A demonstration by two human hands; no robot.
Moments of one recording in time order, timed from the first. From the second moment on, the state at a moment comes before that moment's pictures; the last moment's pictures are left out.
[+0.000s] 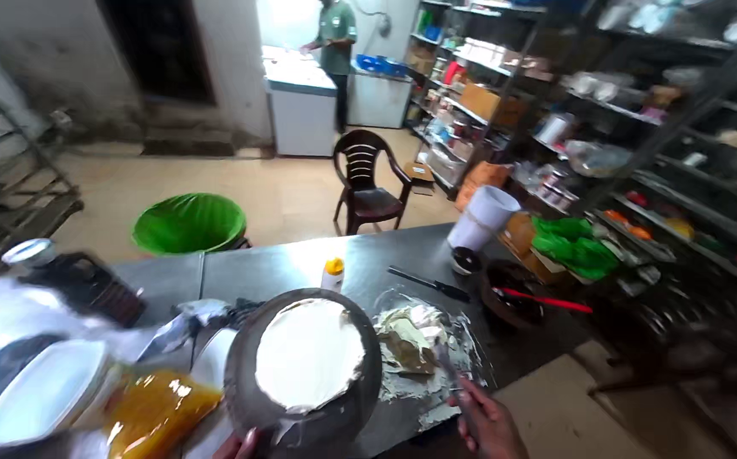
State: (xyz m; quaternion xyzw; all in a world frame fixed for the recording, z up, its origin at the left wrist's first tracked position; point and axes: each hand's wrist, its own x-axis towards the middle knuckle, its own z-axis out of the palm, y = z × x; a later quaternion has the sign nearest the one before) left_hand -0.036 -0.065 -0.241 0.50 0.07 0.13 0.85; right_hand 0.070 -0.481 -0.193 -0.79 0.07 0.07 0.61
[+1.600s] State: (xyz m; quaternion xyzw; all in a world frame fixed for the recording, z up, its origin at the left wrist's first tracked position) left_hand -0.045 -0.065 -0.245 0.51 0.02 0.01 0.86; right_hand 0.109 -0.074 0.100 -0.68 -0.50 0.15 -0.51
